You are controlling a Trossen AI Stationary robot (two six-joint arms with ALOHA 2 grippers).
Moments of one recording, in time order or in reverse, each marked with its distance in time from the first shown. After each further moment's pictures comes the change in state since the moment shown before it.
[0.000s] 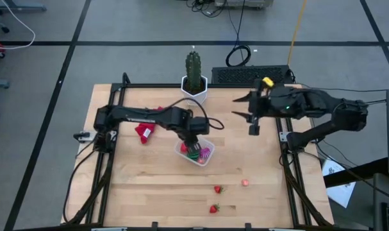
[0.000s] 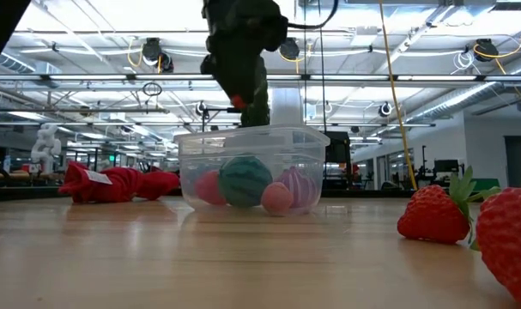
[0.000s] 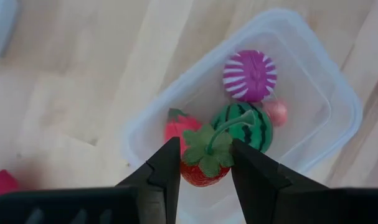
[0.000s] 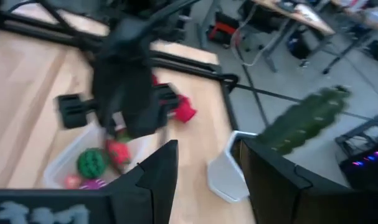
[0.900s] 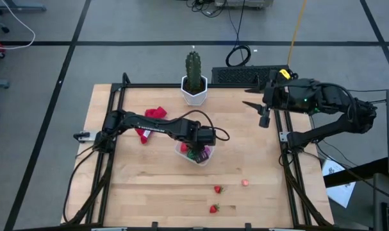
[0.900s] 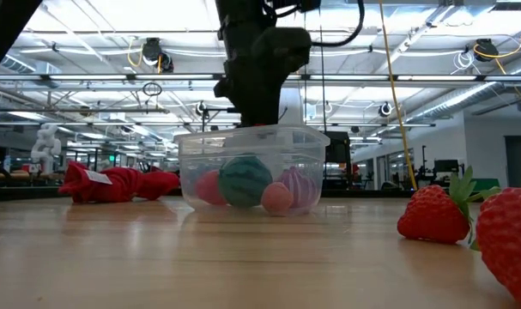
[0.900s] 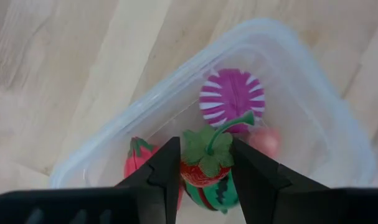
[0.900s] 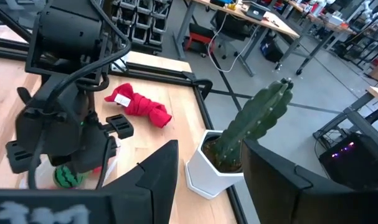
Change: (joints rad) left arm -0.053 0.111 -0.016 0.141 -0.034 -0.073; right arm -0.052 -0.097 0.000 -0.025 0.025 0.007
